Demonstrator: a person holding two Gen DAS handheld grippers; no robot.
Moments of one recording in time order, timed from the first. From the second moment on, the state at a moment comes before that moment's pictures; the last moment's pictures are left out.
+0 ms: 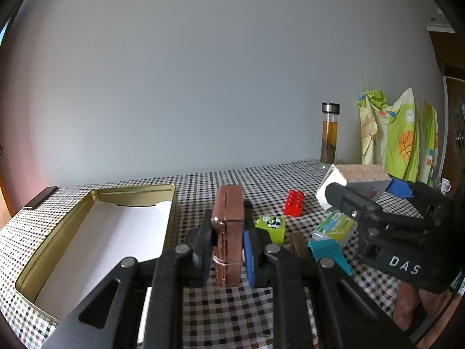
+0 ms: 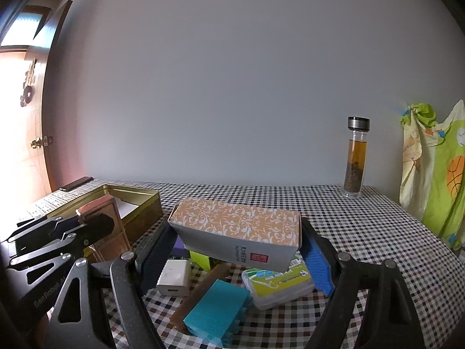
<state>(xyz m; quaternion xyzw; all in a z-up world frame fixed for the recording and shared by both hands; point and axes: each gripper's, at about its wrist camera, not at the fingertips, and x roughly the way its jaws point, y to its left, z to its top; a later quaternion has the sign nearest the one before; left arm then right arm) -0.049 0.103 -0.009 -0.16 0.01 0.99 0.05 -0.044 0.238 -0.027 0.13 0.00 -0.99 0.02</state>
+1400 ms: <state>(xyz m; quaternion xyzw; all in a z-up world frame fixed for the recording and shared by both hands) -0.039 0.044 -0.006 -0.14 -0.01 0.99 -0.01 -0.046 0.173 -0.030 0.13 0.02 -0.99 0.08</state>
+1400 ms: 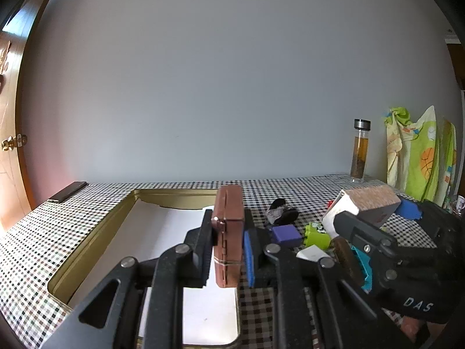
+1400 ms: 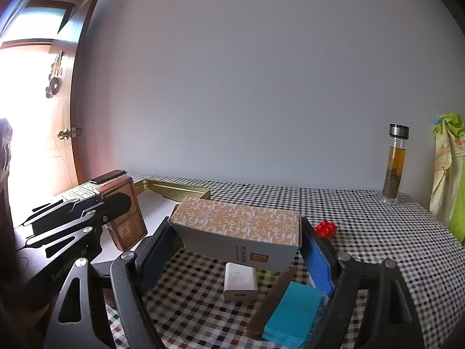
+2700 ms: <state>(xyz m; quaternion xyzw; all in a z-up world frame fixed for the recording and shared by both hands) -0.089 -0.058 -0.003 -0.24 -0.03 0.97 -0.03 -0.131 0.080 -0.017 0.21 0.05 -0.96 0.18</state>
